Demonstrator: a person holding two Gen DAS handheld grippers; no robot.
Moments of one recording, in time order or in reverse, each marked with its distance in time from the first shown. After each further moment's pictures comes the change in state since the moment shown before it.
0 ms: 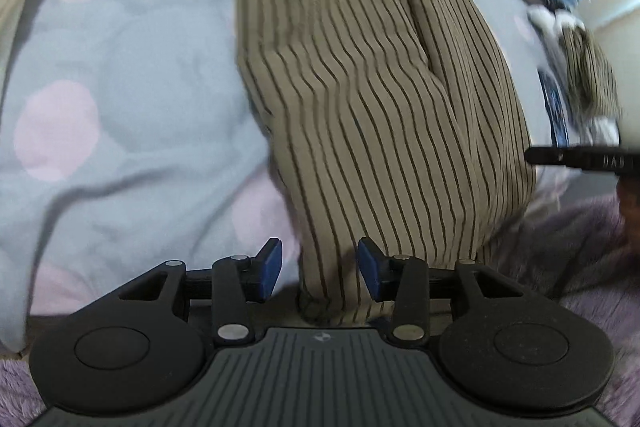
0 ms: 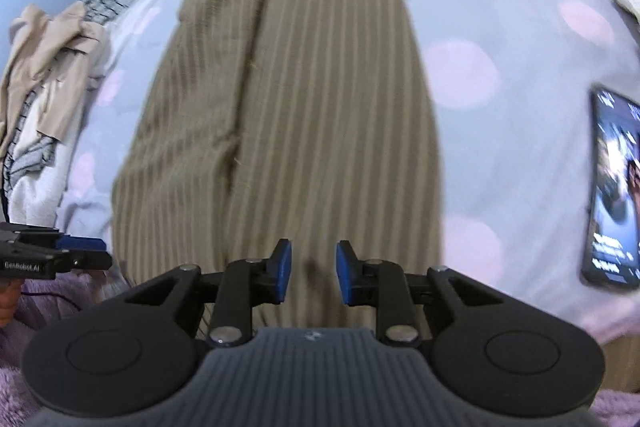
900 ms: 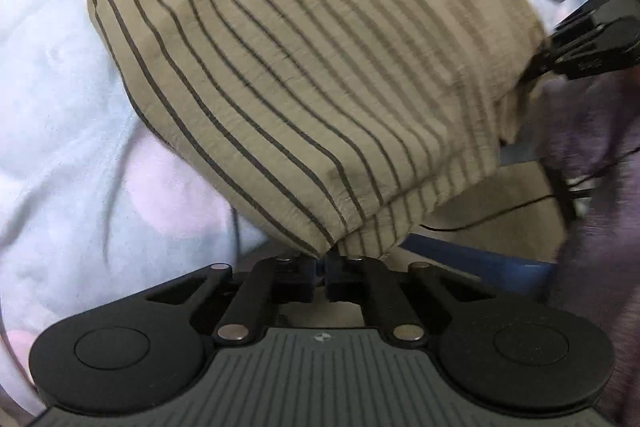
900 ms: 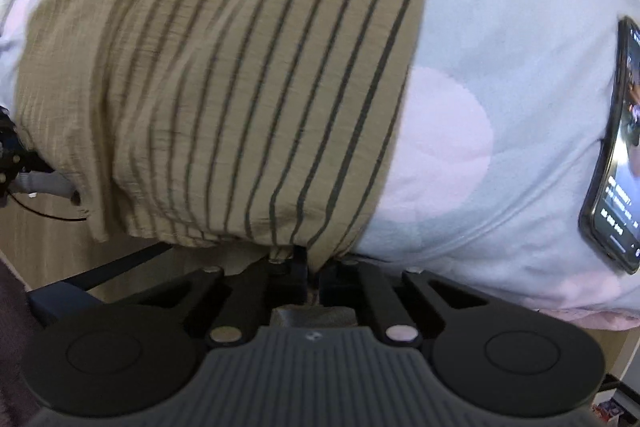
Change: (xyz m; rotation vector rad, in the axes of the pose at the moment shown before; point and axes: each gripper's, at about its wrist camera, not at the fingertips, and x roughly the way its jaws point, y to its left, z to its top) left arm 0.054 -0.044 -0.011 0.361 0.192 0.054; right arm 0.056 -0.020 -0.043 -0.243 0.283 -0.143
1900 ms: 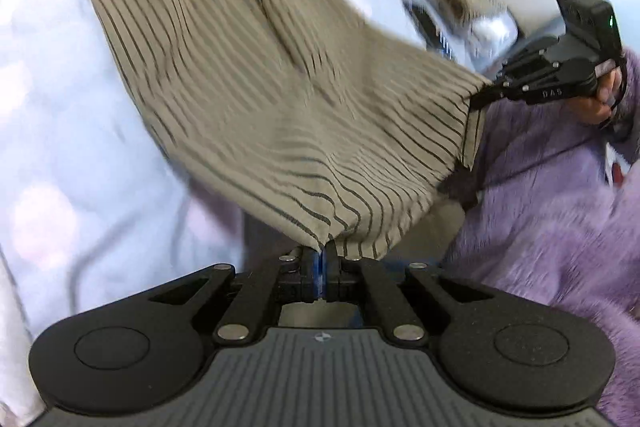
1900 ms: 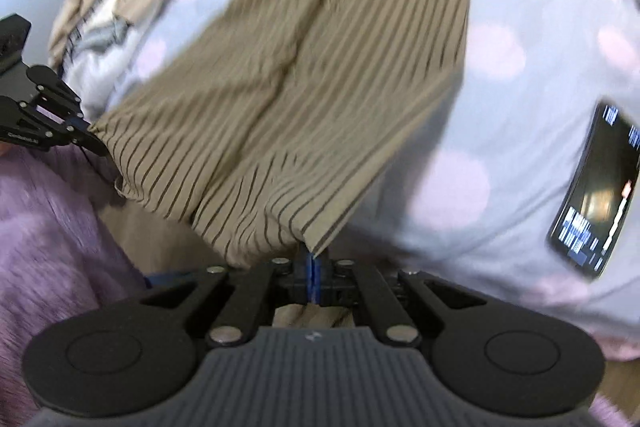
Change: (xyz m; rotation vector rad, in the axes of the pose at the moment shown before) left arm -0.137 0.041 -0.009 0.038 -0.173 -0.209; right arm -0.124 0.001 -0.011 -0.077 -0.201 0.213
